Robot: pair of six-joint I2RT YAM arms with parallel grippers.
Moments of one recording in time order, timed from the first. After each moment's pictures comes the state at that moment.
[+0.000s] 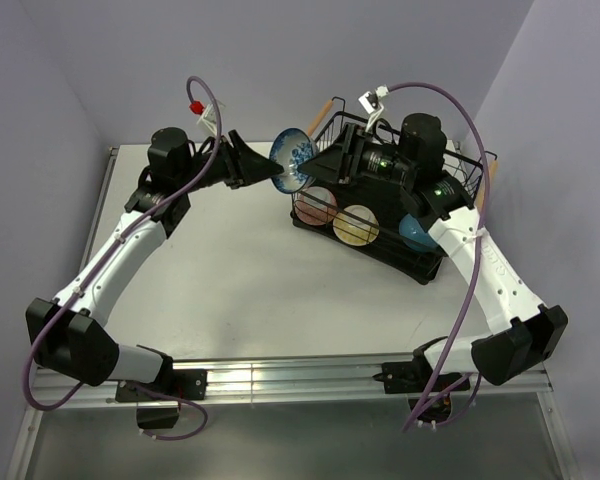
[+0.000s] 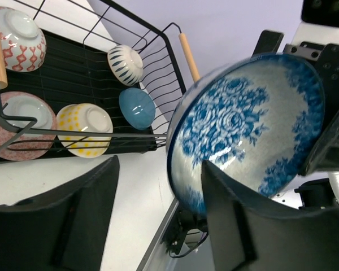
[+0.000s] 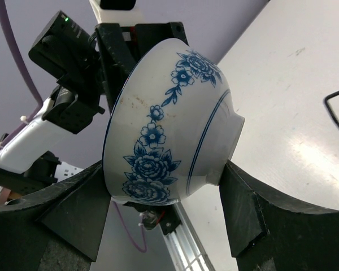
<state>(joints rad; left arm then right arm) -0.37 1.38 1.30 0.01 0.70 -0.79 0.40 1.32 1.44 -0.20 -0.73 0.70</state>
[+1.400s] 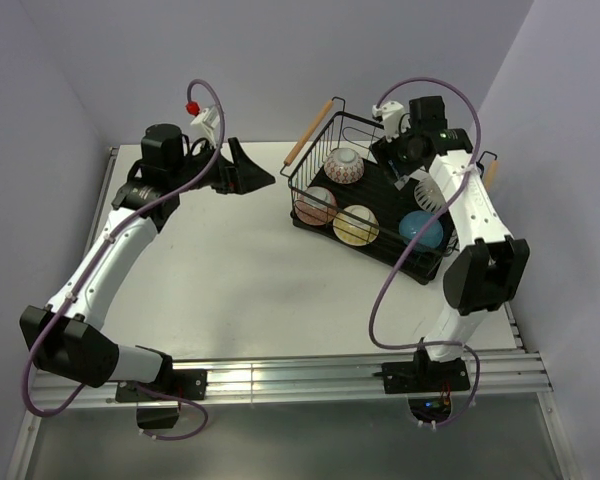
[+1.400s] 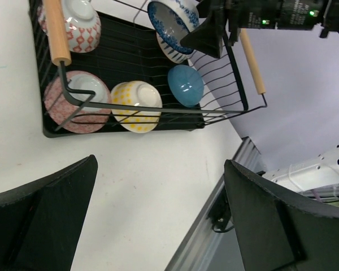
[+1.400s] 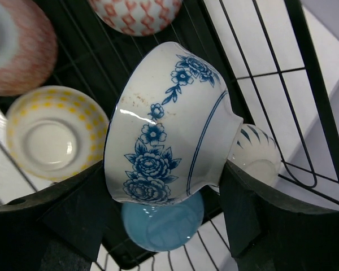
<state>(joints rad) -0.32 1.37 1.37 -0.28 0.68 -0.50 0.10 1.71 1.77 -0.87 -0.13 -0.48</state>
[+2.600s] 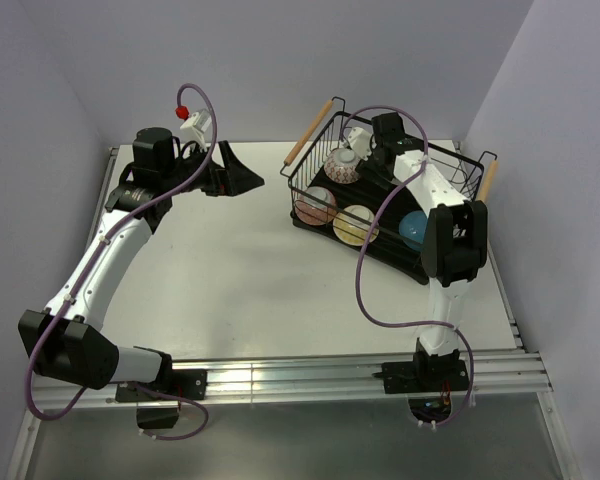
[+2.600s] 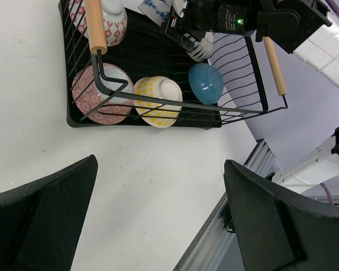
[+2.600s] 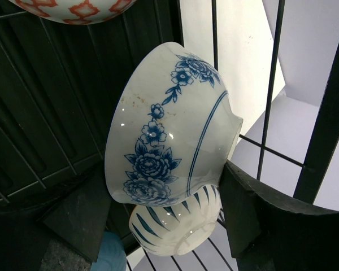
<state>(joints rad) -0.26 1.35 1.34 -0.32 0.67 -0.45 0.18 2.01 1.75 -0.64 0.20 -0.88</state>
